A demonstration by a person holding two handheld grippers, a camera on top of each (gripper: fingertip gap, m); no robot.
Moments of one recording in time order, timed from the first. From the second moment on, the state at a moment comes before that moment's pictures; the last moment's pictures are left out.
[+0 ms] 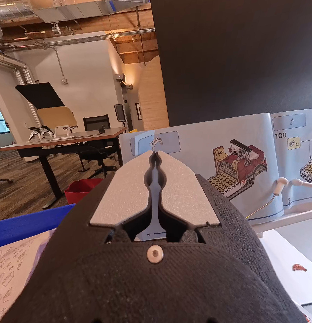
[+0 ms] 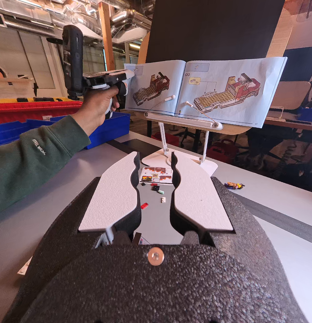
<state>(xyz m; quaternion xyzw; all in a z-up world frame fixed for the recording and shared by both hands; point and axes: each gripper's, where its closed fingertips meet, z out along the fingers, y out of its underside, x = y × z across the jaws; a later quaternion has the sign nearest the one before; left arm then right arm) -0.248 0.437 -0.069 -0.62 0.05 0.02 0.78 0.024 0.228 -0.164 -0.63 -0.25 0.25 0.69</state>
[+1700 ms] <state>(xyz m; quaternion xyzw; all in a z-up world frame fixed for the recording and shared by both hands) -0.190 0.404 -0.129 -0.67 0.12 -0.02 0.73 0.014 0.229 -0.179 -0.64 -0.29 0.22 0.68</state>
